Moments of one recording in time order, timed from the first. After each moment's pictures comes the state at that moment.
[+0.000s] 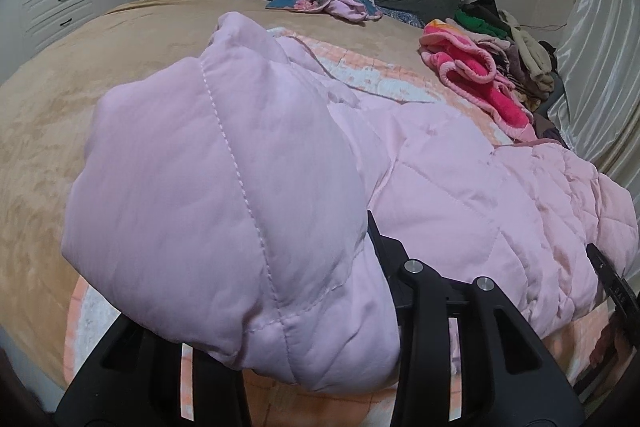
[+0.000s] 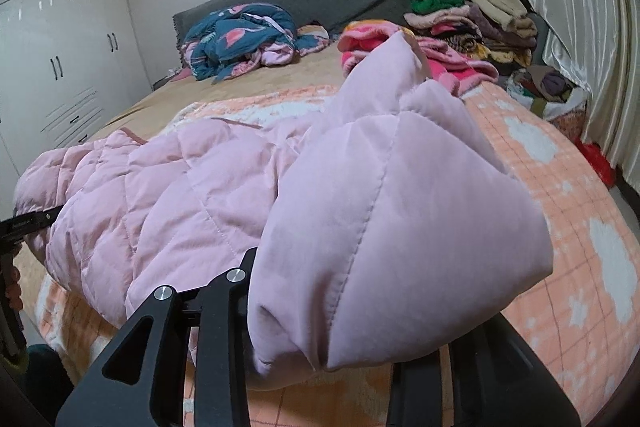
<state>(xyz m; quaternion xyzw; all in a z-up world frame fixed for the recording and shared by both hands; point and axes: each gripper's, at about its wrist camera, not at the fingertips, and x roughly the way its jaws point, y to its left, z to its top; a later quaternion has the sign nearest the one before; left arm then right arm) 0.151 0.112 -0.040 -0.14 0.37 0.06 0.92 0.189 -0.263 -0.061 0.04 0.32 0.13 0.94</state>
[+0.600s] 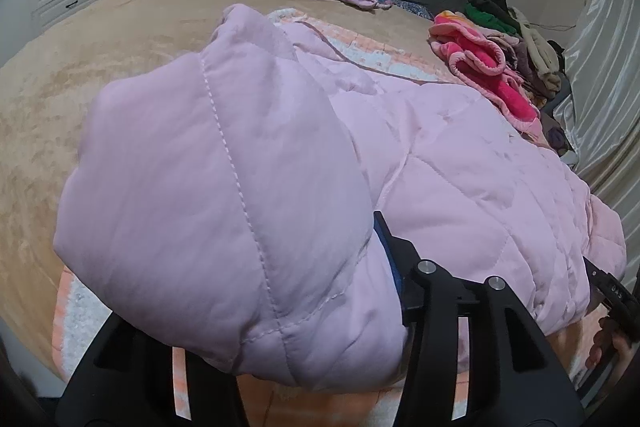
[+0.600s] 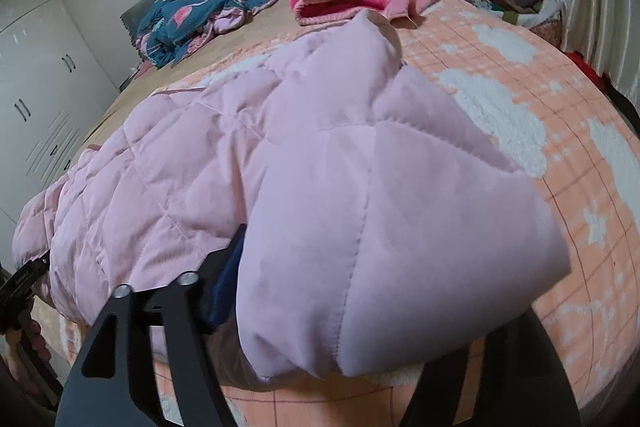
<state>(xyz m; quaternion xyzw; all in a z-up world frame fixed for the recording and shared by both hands) 0.145 0.118 -0.059 -0.16 0.39 0.06 0.90 0.199 -0.286 -0.091 0.13 0.43 0.07 0.89</state>
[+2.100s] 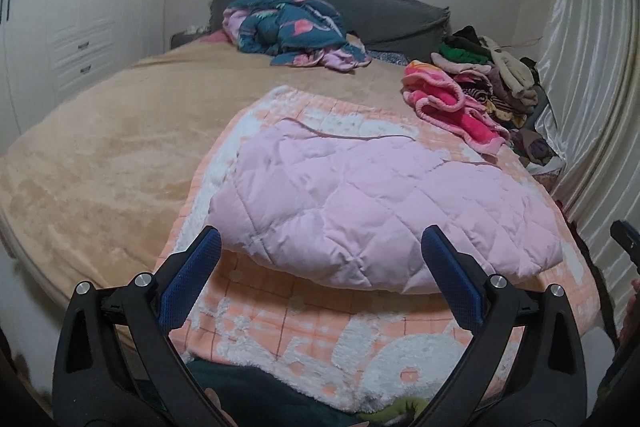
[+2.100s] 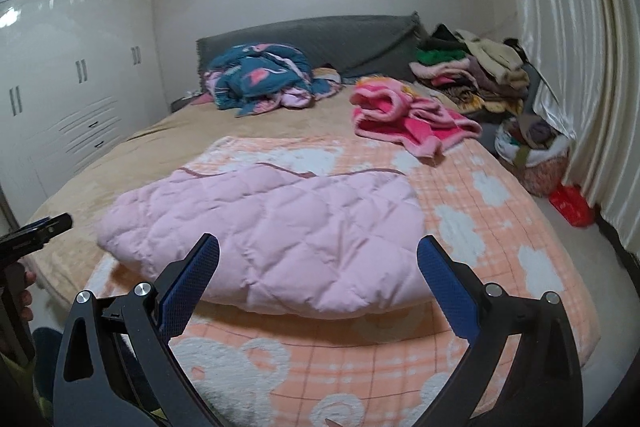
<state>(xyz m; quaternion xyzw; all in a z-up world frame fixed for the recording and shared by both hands) 0.004 0.069 0.051 -0.09 0.29 0.07 0.95 0.028 -0.260 0.065 0.00 0.25 0.15 0.96</state>
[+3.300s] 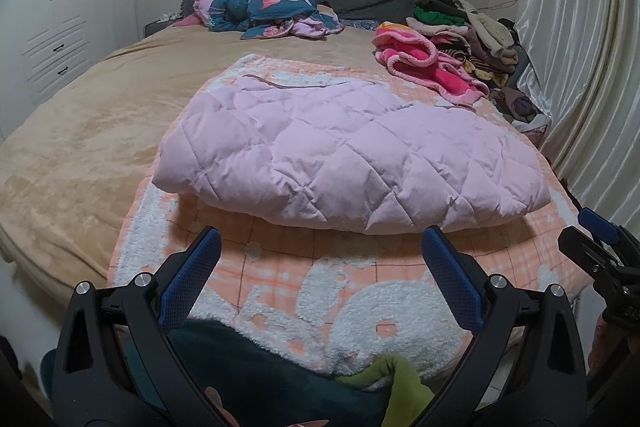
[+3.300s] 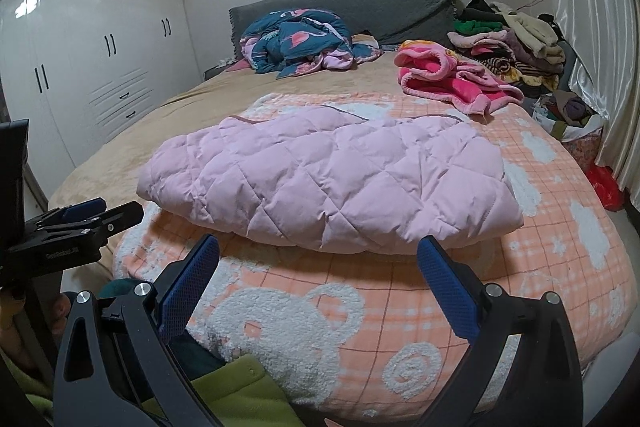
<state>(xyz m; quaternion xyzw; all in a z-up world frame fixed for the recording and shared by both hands) -0.009 0.018 0.009 -0.07 0.34 0.03 0.94 -0.006 -0.203 0.015 0.01 0.31 0.20 0.93</state>
